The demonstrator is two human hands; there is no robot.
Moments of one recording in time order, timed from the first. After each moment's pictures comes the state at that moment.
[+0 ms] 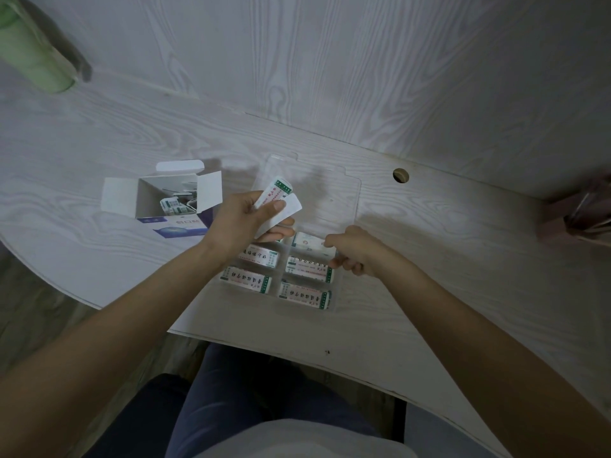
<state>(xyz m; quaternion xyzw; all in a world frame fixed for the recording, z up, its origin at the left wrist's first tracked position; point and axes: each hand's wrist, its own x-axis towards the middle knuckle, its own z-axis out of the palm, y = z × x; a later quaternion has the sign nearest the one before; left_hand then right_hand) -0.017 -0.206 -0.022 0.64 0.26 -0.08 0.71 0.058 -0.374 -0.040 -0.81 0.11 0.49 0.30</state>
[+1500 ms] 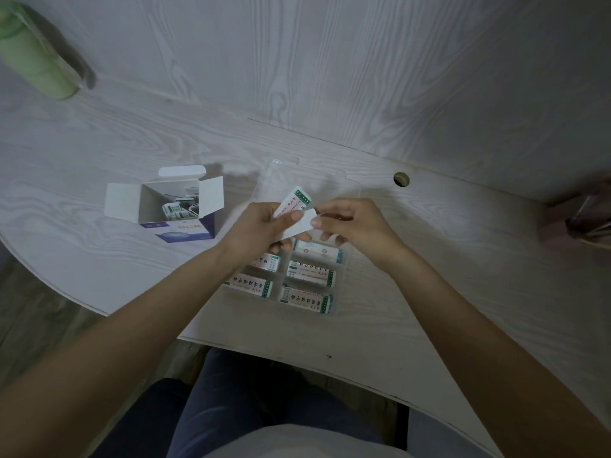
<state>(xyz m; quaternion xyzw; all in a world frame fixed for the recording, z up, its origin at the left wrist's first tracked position) -0.012 -0.217 -0.021 0.70 0.20 -0.14 0.67 0.064 -0.382 -0.022 -0.77 -0.11 0.34 0.53</state>
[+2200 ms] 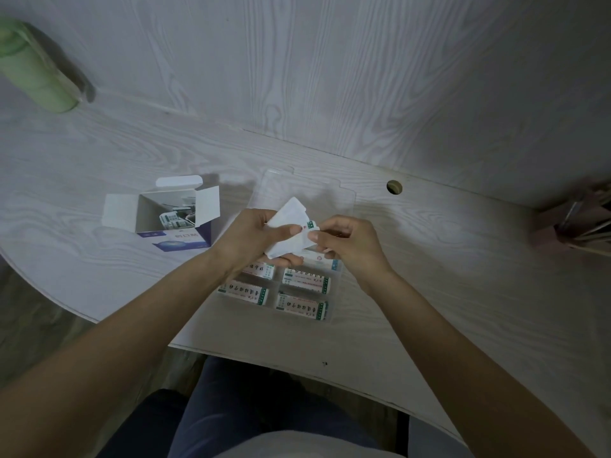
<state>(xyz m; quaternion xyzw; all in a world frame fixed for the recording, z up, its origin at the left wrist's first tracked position) -0.011 -0.217 -0.011 0.64 0.24 -0.17 0.71 0.043 -0.381 -0.031 -0.77 -0.02 0.27 0.58</state>
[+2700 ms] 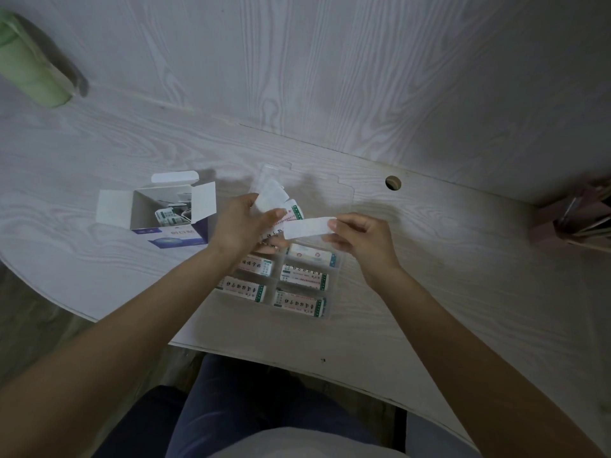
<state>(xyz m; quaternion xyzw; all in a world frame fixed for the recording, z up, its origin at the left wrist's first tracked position) -0.002 -0.214 -0.022 0.69 0.31 -0.08 0.65 0.051 -0.395 -0.043 -0.71 0.06 0.24 0.66</state>
